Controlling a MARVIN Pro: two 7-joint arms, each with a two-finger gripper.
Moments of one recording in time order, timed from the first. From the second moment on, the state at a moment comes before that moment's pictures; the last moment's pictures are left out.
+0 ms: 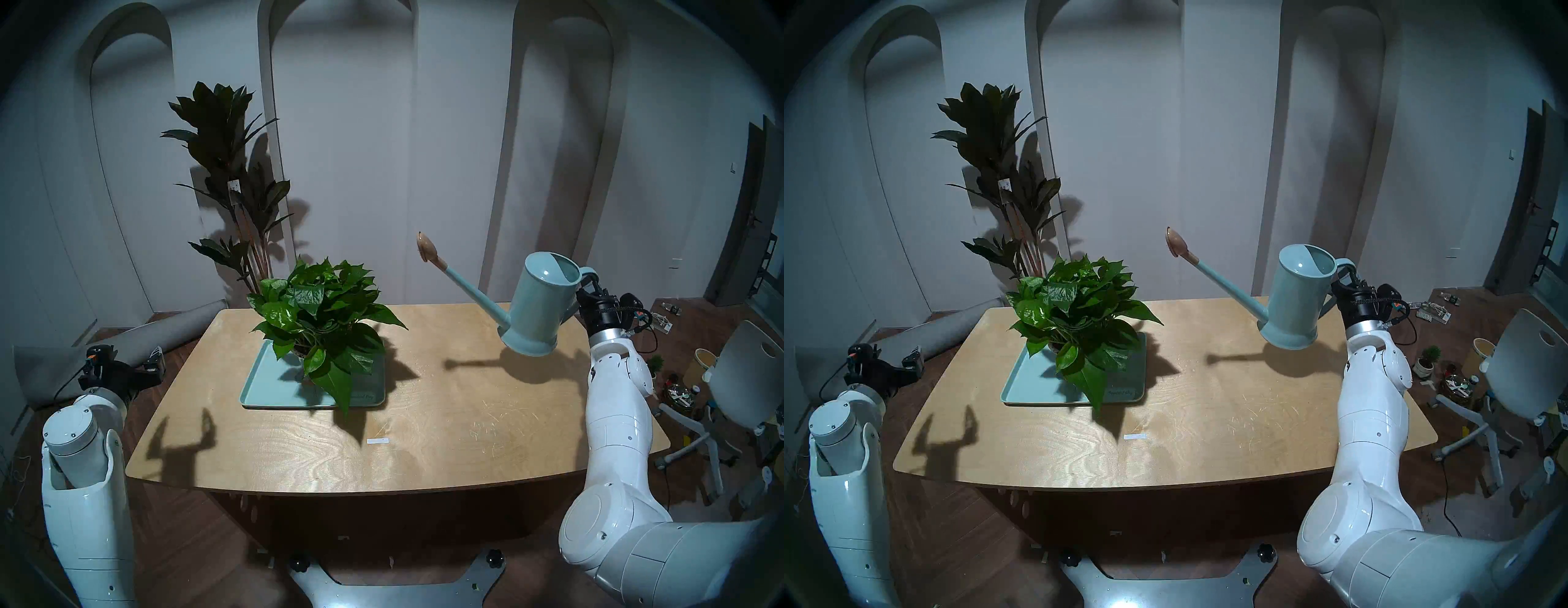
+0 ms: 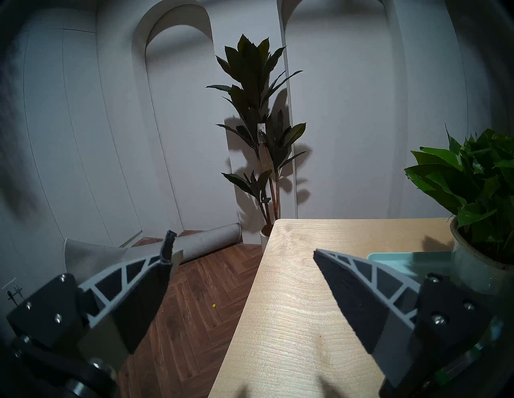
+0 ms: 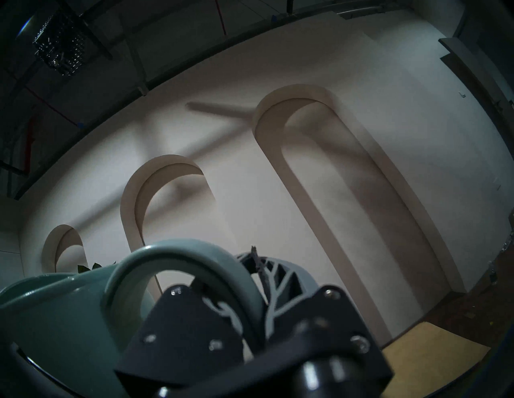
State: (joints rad) left arm 1.82 -1.32 -2.17 -1.94 -0.19 0.42 -0.18; right arm -1.05 -1.49 2.23 -1.01 0.44 -0.09 0.71
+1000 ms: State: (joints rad) left arm 1.82 -1.32 -2.17 -1.94 -0.19 0.42 -0.18; right arm -1.00 -1.37 2.27 -0.65 0.42 -0.19 0.79
